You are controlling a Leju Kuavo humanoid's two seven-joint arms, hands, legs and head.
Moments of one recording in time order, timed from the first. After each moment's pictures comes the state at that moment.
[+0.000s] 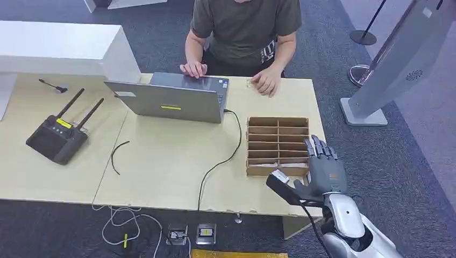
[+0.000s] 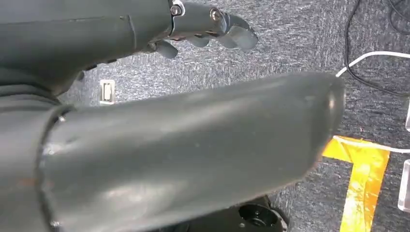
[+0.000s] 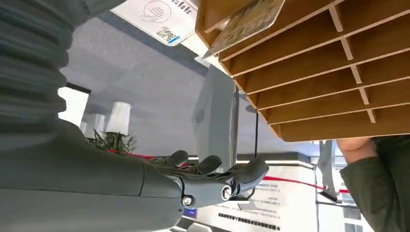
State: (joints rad) left arm -0.12 0.05 -1.20 -0.23 1.10 0.59 -0.11; right arm -0.33 -0.47 0.85 -1.63 0.98 -0.24 0.64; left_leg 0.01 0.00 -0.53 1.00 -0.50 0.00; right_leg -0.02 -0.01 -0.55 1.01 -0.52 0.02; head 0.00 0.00
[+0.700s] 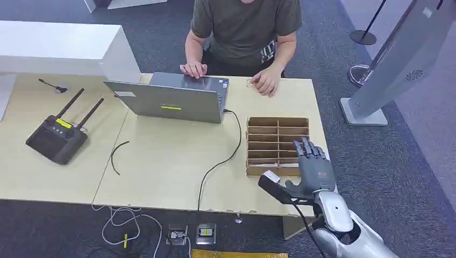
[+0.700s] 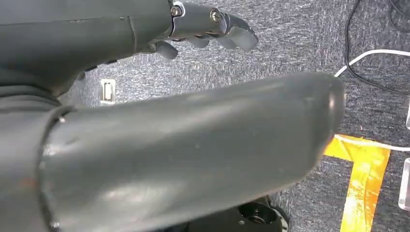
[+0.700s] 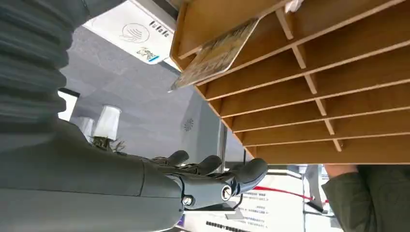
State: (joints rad) left arm -0.13 0.05 -1.20 -0.23 1.09 0.59 -0.10; right arm -0.39 -0.43 0.91 -1.53 0.94 -0.27 0.61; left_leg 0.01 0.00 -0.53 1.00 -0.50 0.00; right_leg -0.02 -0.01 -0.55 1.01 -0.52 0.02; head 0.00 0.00
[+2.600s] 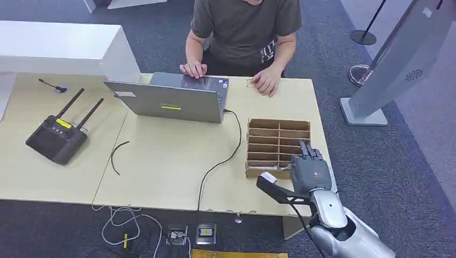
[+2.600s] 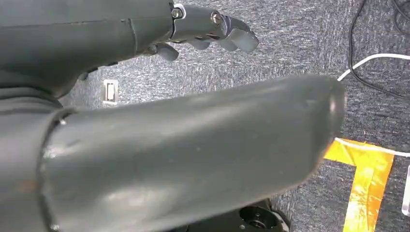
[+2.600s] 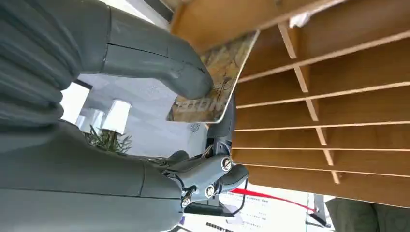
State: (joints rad) left arm -0.13 0.05 -1.20 -0.23 1.10 0.60 -0.09; right arm -0.43 -0.42 0.97 -1.47 0.93 -0.23 0.65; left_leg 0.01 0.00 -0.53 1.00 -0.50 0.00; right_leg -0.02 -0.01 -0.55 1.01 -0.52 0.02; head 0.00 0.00
